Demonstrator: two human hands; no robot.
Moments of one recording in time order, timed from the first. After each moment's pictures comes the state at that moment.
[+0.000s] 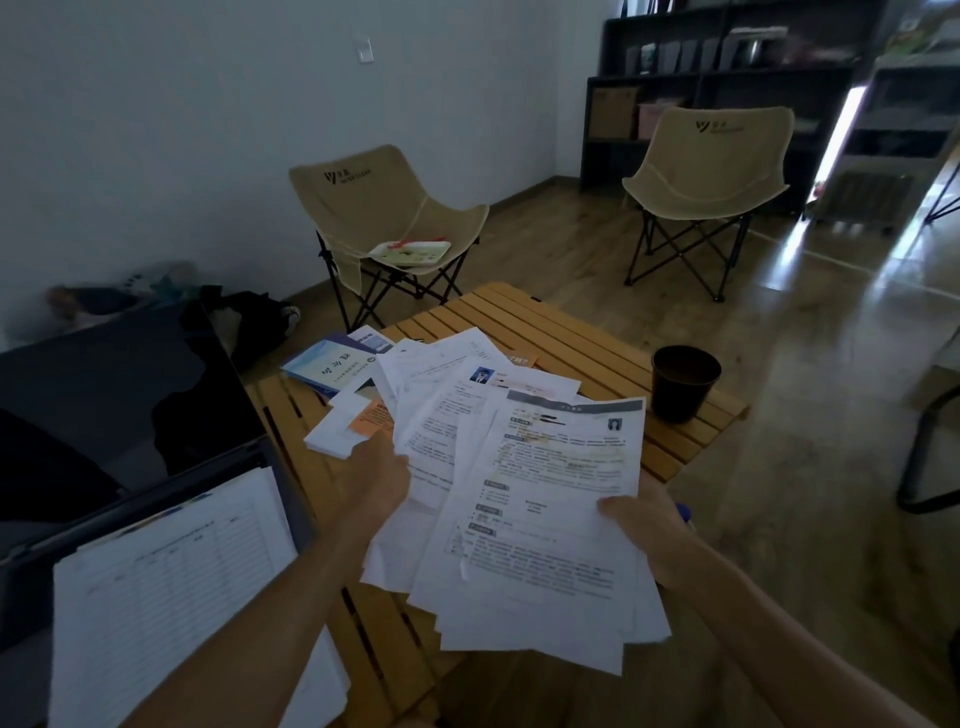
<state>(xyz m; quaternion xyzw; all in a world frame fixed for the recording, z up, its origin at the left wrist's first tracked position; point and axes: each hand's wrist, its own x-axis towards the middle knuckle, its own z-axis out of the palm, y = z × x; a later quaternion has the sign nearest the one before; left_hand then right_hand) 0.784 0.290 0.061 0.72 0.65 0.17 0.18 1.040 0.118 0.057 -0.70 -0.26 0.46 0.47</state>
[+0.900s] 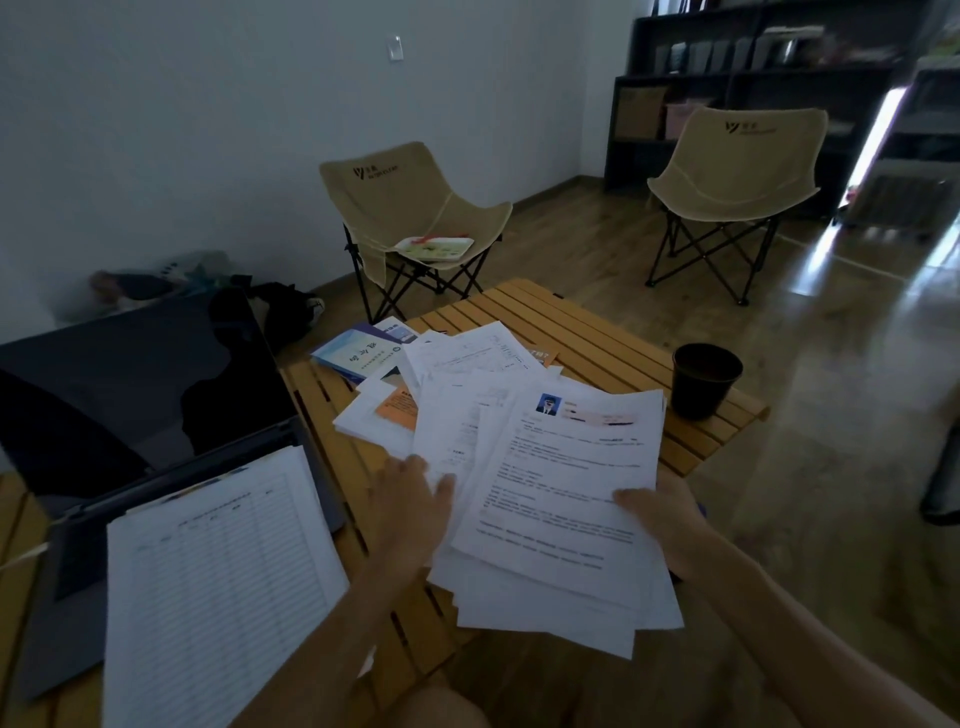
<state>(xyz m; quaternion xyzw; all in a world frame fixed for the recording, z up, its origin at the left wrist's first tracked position) 0.774 0.213 0.052 0.72 0.63 0.22 0.17 1.033 0.109 0.066 -0.71 -0.26 0.47 0.47</state>
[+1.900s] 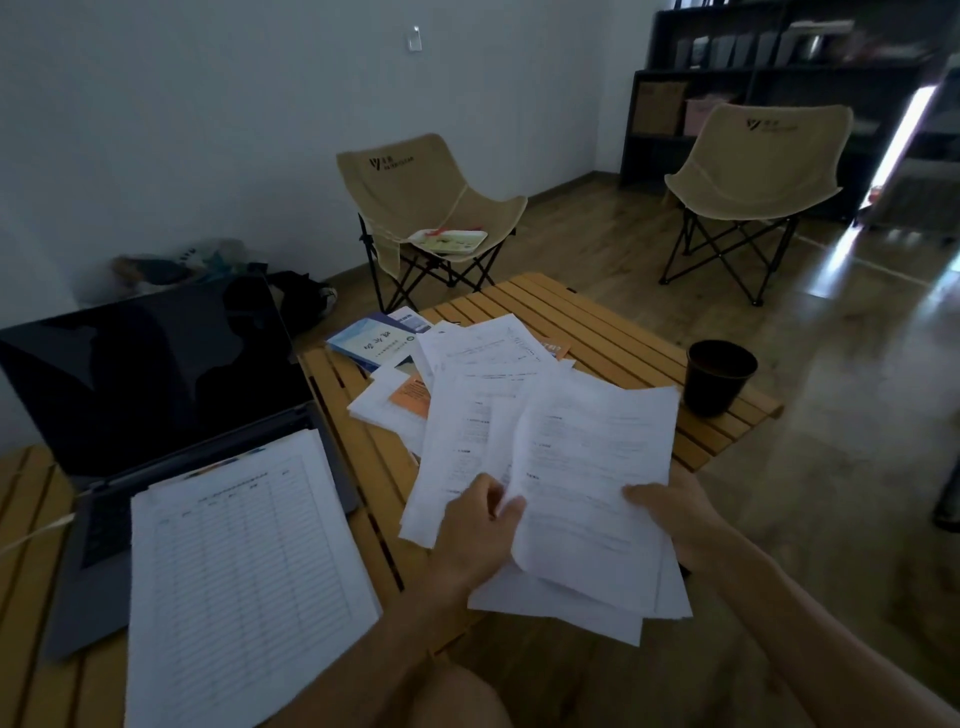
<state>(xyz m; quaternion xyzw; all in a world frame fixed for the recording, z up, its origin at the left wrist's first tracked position) 0.804 0.160 0.054 0.71 0.54 0.25 0.37 1.031 0.106 0.068 -0.69 -0.25 0.47 0.48</state>
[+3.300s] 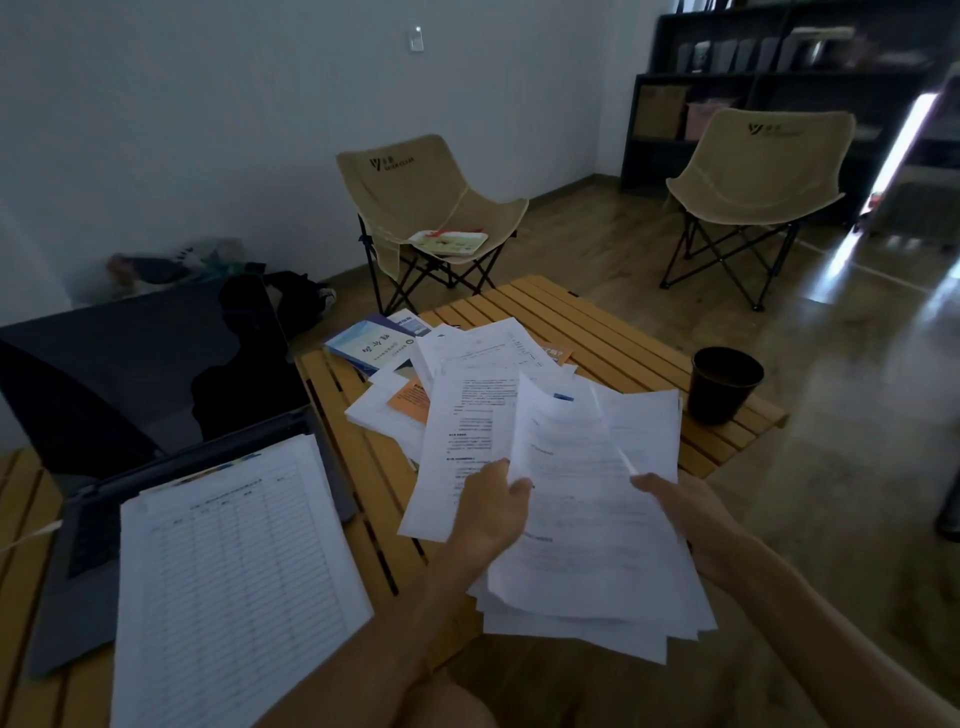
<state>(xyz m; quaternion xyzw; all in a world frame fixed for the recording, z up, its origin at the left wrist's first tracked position) 0.834 0.201 0.043 0.71 0.53 0.24 0.40 1.039 0.109 0.075 -0.69 -0.24 0.48 0.48</state>
